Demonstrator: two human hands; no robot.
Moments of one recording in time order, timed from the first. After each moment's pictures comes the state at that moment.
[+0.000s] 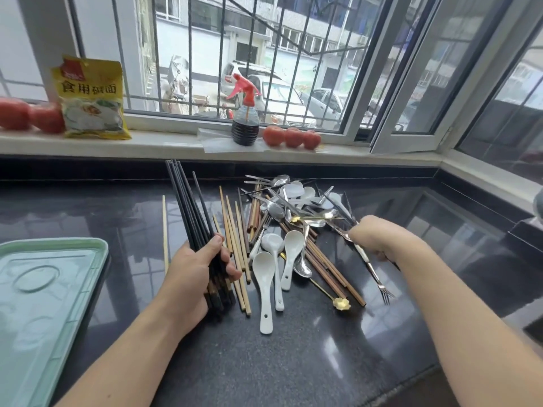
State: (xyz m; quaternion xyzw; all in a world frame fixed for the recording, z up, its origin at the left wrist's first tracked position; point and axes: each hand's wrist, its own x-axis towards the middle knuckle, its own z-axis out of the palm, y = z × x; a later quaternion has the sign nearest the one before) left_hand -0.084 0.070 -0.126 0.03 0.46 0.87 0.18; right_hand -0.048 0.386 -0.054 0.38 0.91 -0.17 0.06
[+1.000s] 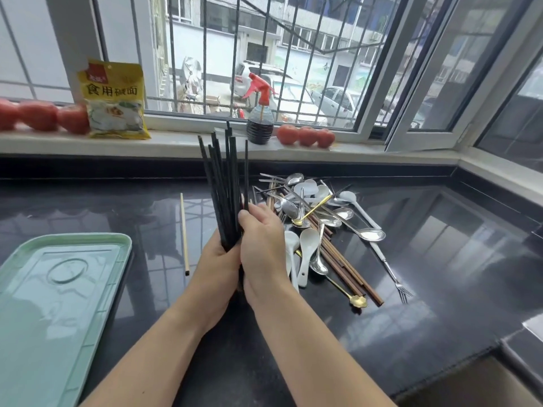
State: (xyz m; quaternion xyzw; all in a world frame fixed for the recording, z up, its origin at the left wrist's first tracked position) left_hand -0.063 0.066 -0.111 0.15 0.55 0.81 0.14; right_hand -0.067 0.133 -0.088 0.15 0.66 -0.71 -0.20
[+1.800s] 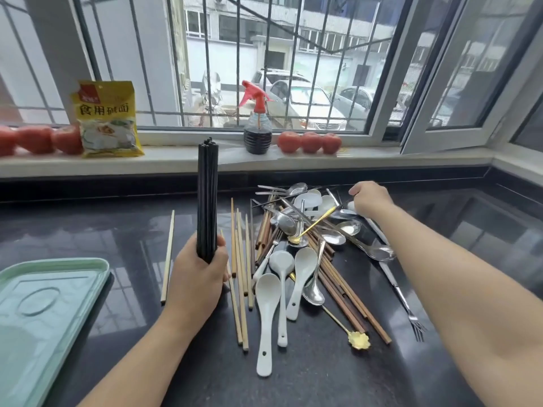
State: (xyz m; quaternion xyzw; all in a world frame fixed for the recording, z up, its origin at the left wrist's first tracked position) left_hand -0.104 0.091 -0.125 0.11 0.74 0.66 -0.09; right_hand -0.183 0.460 -0.072 0.28 0.94 -0.18 -0.10
